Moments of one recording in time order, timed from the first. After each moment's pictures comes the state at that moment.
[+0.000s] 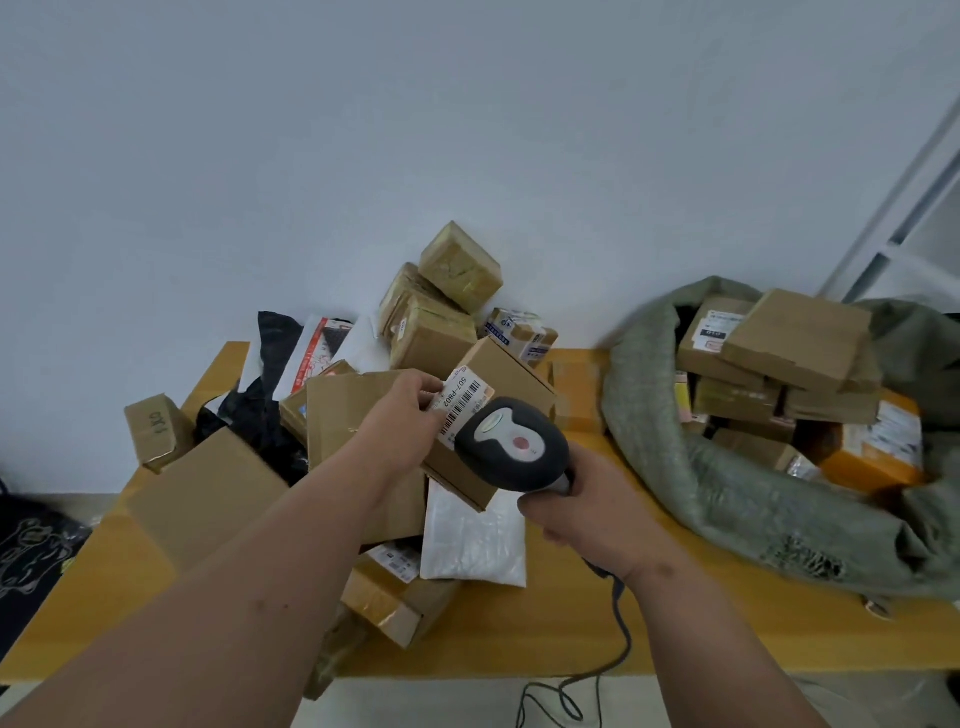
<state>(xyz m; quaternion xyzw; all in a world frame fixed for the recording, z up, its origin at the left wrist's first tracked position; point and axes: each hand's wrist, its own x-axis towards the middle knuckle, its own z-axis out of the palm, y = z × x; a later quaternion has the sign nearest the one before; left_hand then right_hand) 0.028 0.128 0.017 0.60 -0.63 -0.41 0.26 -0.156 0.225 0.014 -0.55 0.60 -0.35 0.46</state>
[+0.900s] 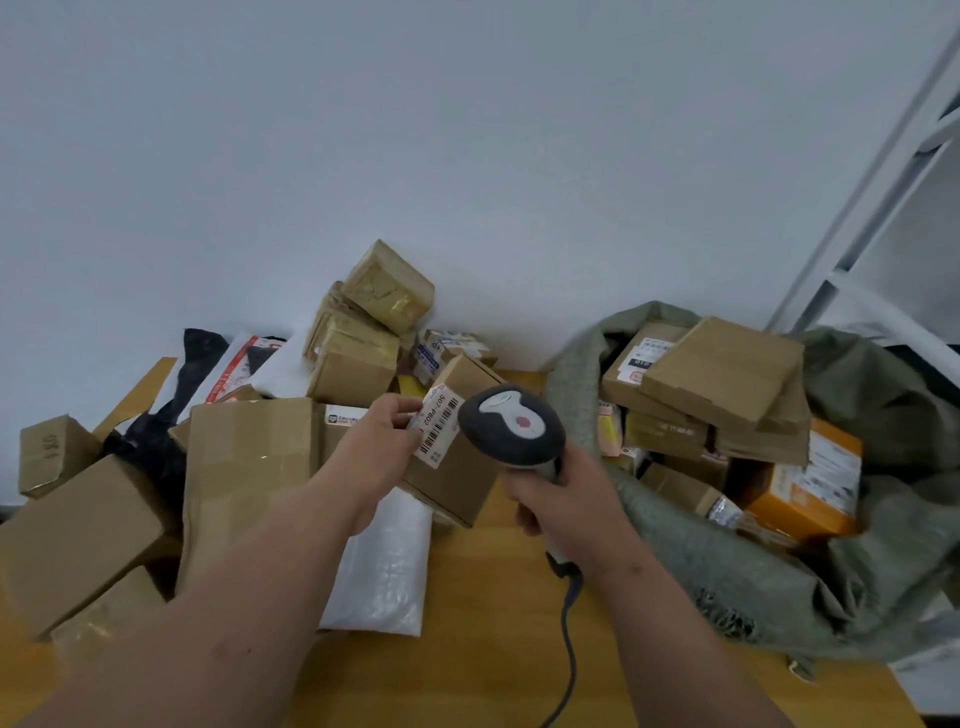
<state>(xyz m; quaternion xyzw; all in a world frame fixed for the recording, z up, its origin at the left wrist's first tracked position) -0.096 0.118 0.013 0.61 -0.54 -0.49 0.33 -0.279 0.190 0.008 -0.50 0.59 -0.44 0.46</state>
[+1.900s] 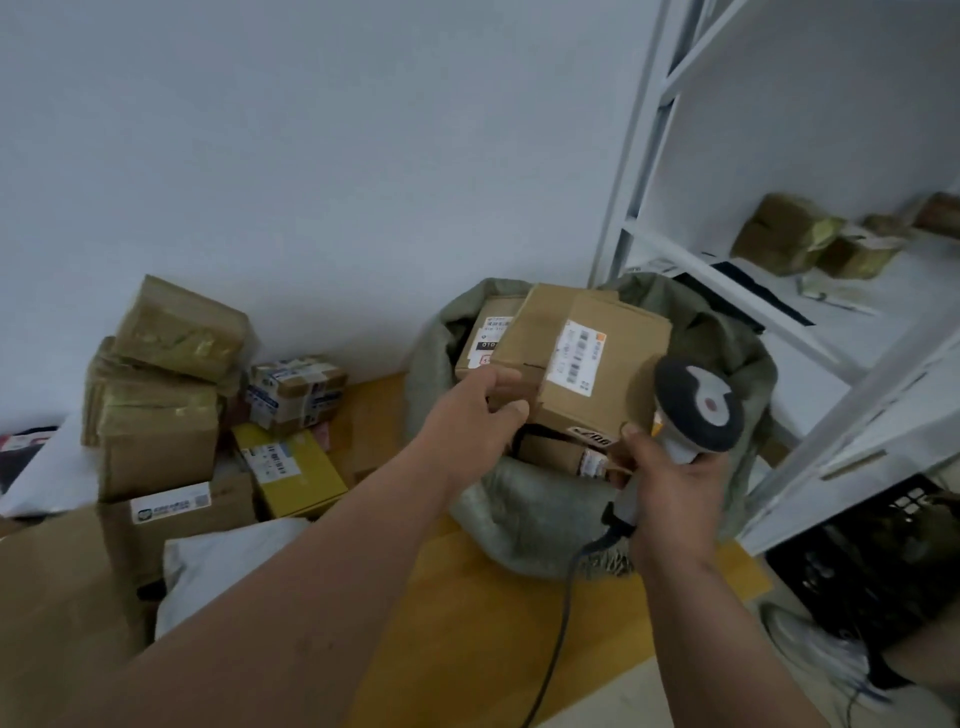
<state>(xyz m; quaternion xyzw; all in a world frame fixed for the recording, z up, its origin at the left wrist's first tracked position) -0.276 0.116 0.042 0.37 -0.74 -0.52 0.21 -0.415 0.229 -0.019 -0.08 0.64 -0.74 0.17</state>
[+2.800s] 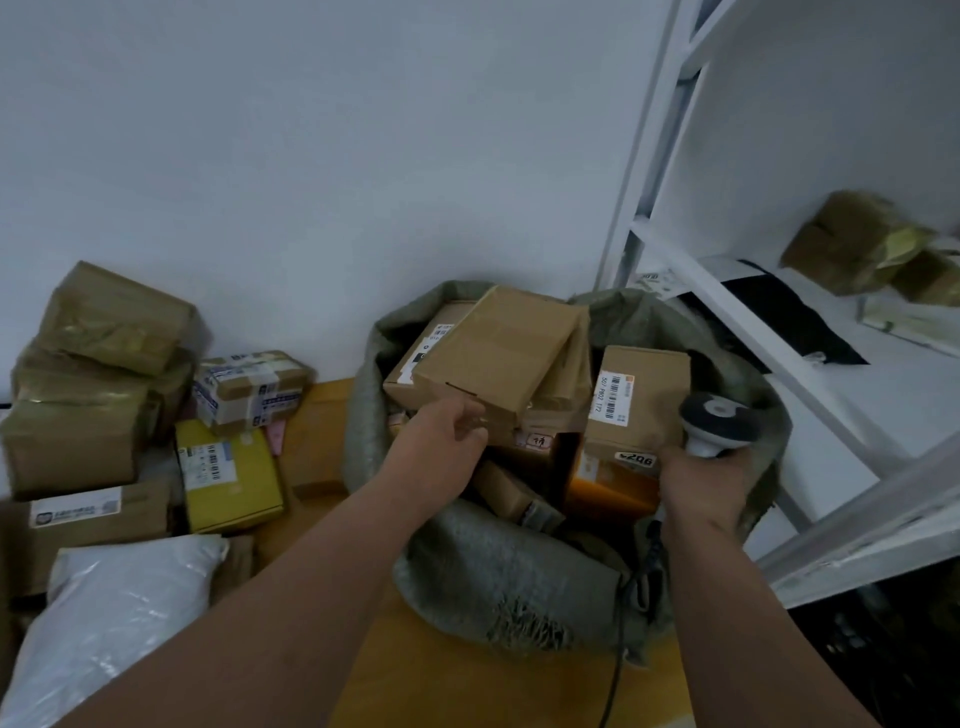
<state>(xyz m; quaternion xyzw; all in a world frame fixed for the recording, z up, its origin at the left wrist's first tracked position) -0.389 0.091 0.002 0.52 -0.74 -0.38 0.18 -0.592 0.186 -0.039 -0.04 0.78 -0.61 0.15</state>
